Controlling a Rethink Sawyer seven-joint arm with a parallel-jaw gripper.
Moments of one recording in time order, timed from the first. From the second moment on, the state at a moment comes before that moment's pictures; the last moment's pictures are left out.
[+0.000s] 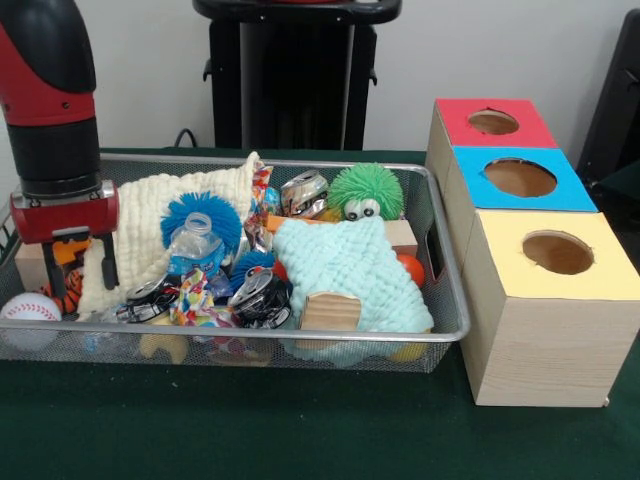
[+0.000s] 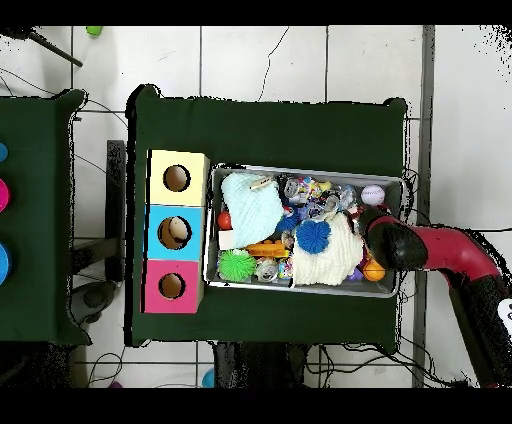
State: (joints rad) arm -1.12 -0.39 0.71 1.56 -0.93 0.53 1.35
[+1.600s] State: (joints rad) arm -1.12 -0.47 0.67 1.56 -0.93 0.53 1.35
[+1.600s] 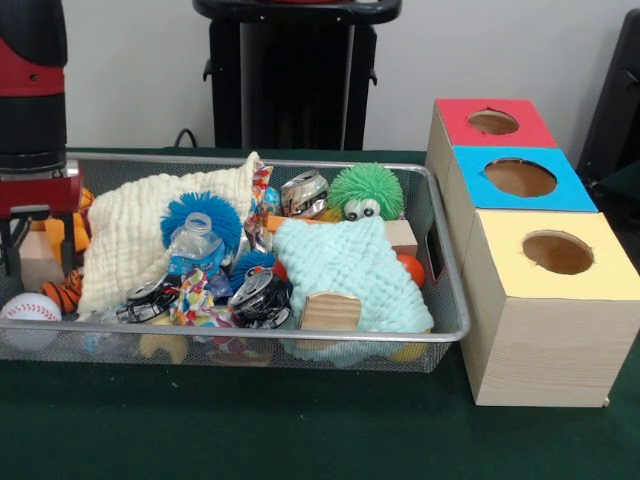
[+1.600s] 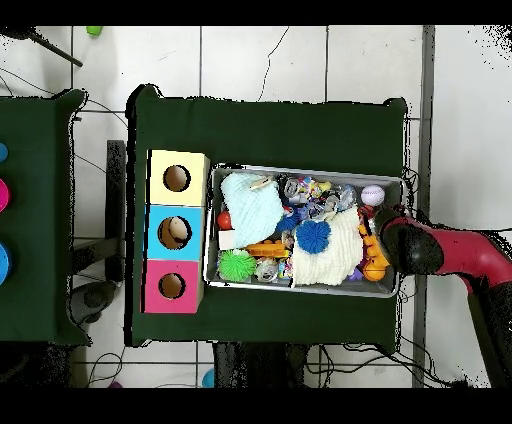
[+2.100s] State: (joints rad) arm -1.11 -0.44 0.63 1.56 -0.93 0.53 1.35
